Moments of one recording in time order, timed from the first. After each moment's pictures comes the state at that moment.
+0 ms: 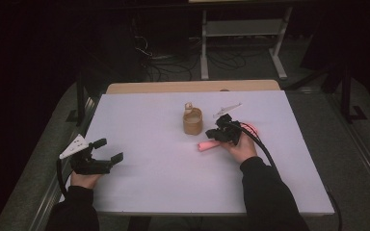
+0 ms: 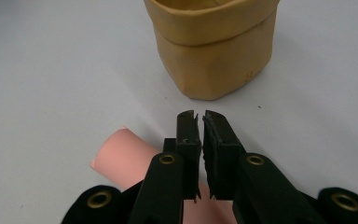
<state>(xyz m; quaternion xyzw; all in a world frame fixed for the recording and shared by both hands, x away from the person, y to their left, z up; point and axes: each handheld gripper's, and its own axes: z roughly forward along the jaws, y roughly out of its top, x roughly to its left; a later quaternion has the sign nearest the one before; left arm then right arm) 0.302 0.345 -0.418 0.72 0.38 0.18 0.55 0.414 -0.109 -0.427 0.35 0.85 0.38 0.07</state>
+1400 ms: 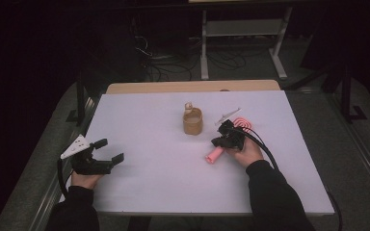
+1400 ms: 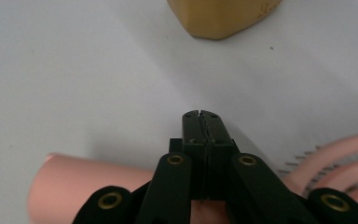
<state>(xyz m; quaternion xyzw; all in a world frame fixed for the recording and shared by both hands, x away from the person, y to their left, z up) 0.303 0.343 -0.419 0.73 0.38 0.18 0.54 0.404 -0.121 -0.437 0.34 0.88 0.31 0.05</state>
